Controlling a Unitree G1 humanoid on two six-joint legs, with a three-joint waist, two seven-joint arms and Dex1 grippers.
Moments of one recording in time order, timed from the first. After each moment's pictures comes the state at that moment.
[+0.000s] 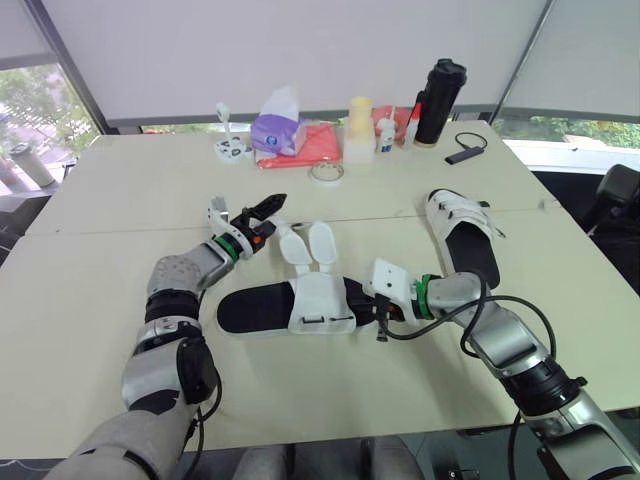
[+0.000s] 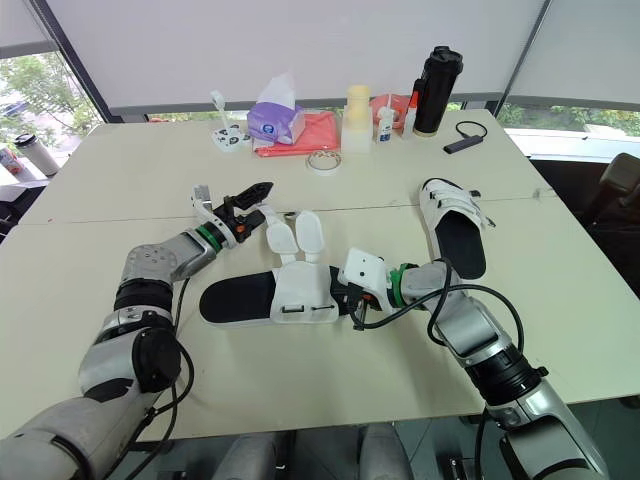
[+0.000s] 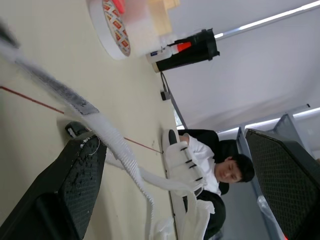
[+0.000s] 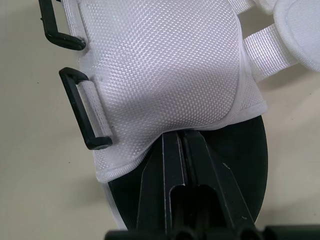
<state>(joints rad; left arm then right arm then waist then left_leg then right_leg) -0.92 0.23 0.54 0.85 -0.82 0.84 -0.52 -0.47 -0.60 0.35 -0.13 0.06 0.44 0.98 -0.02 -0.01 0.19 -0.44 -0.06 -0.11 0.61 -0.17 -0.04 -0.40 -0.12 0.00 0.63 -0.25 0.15</state>
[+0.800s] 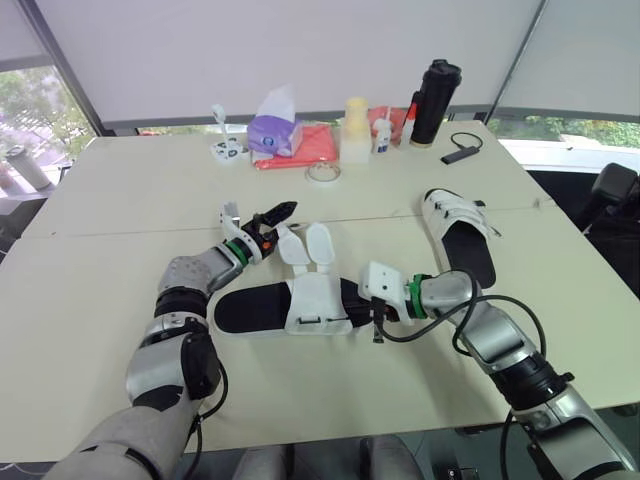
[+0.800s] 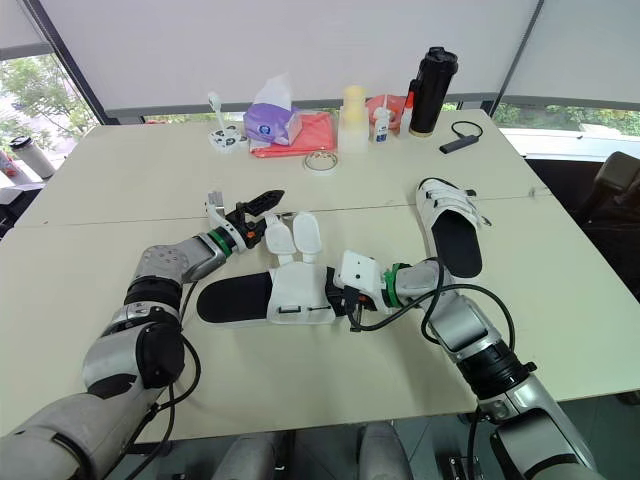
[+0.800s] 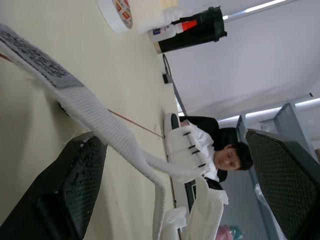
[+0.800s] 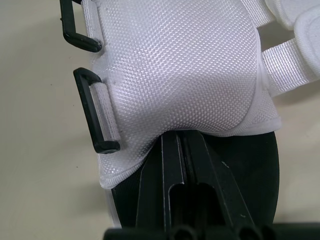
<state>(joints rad) -0.95 0.22 0.52 0.95 -0.76 0.81 -0.57 -0.50 -0.56 0.37 -0.02 0.04 0.31 1.04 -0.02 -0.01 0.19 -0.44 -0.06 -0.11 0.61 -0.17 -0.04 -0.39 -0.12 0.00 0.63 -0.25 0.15</state>
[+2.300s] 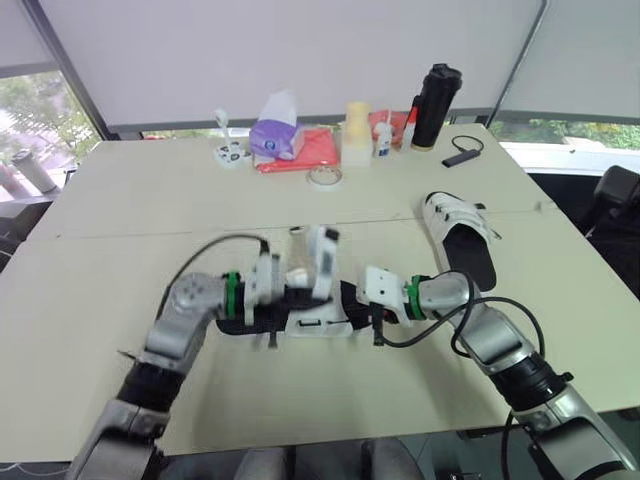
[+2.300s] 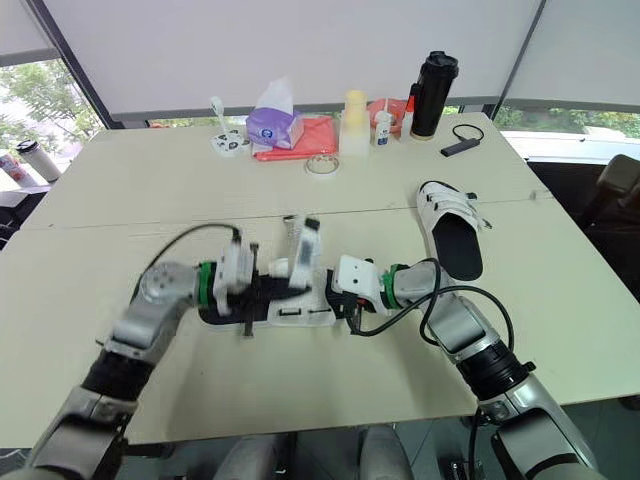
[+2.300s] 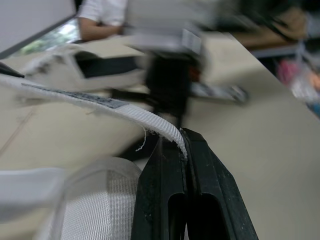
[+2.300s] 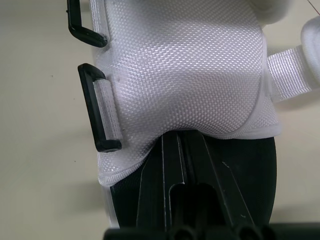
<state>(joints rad) -0.41 0.47 -0.21 0.13 -0.24 -0.28 -1.31 -0.50 -0.57 0.39 -0.02 -0.01 0.29 1.04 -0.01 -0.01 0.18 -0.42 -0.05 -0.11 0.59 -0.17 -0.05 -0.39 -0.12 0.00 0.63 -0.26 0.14</state>
